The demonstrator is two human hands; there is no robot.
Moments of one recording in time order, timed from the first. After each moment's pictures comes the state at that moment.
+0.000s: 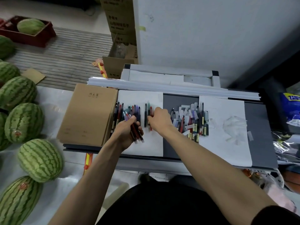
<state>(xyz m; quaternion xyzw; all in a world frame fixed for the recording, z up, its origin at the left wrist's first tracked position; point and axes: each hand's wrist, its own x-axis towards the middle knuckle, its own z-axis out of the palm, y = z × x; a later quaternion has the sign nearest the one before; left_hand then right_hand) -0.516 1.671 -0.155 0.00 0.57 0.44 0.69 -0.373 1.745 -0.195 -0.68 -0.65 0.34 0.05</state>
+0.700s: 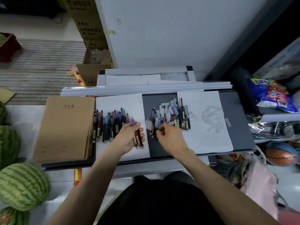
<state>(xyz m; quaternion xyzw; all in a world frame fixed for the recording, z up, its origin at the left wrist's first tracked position) -0.454 1.686 -0.162 0.12 0.57 0.32 0.75 -0.267 1.665 -0.174 -0.70 -0.63 0.31 0.12</state>
